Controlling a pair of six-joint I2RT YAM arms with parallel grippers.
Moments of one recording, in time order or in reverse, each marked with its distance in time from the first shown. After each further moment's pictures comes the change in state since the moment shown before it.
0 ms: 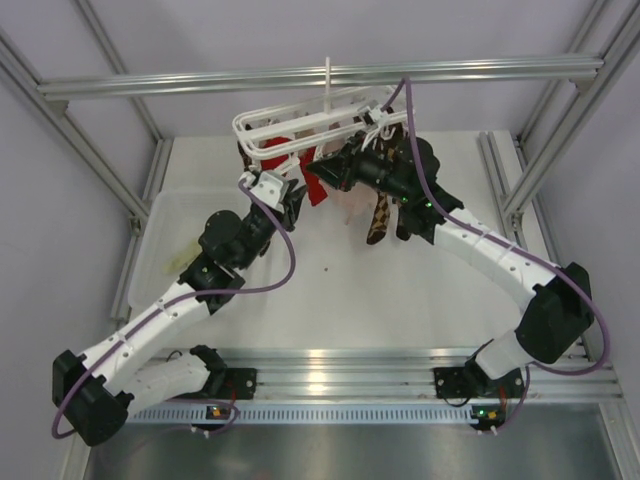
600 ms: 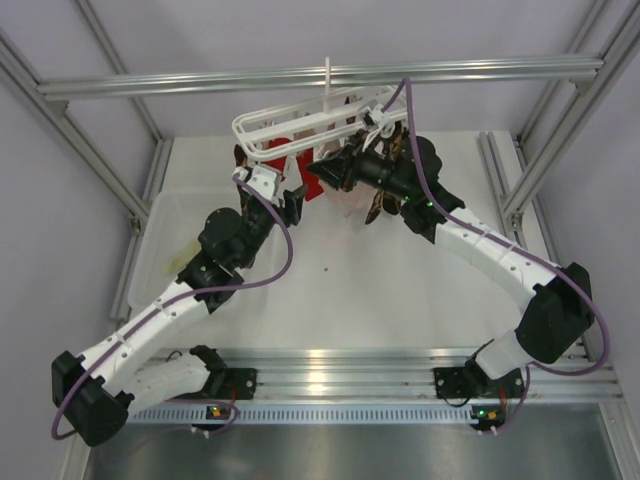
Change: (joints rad) left arm 0.007 -0.002 0.030 -0.065 -0.106 -0.061; right arm -0.017 -0.001 -0.004 0.020 -0.058 -0.031
